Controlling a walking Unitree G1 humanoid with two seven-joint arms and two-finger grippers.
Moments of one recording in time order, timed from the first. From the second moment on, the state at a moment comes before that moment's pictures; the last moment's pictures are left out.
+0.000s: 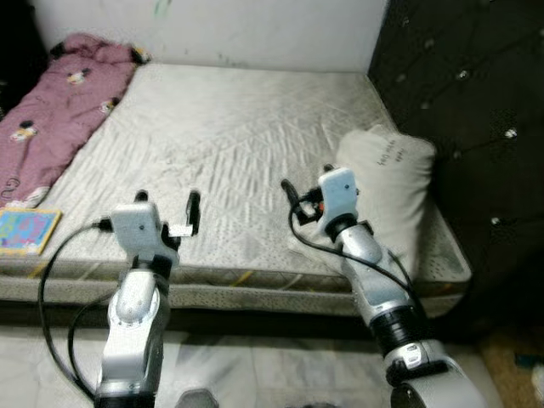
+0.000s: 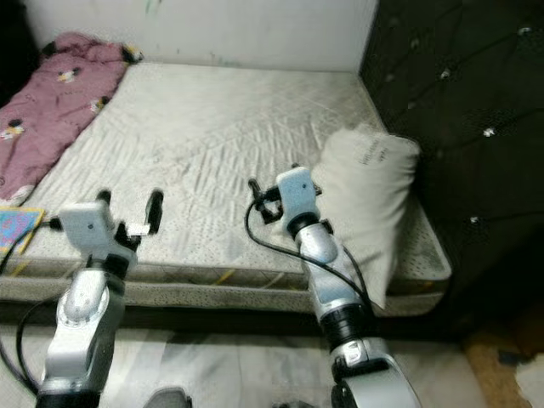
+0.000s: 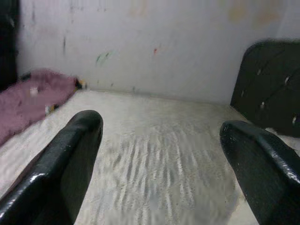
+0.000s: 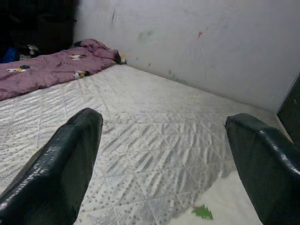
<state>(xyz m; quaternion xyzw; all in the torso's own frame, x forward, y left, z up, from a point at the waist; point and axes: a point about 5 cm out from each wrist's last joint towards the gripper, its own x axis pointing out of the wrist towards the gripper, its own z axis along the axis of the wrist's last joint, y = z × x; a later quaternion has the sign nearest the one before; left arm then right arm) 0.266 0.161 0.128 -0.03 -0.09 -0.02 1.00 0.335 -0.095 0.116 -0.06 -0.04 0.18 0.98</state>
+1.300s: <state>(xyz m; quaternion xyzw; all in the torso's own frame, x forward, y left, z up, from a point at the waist) 0.266 0.163 0.120 -0.03 -0.06 0.01 1.00 0.340 -0.095 0.117 -0.07 -0.04 0.17 0.98</state>
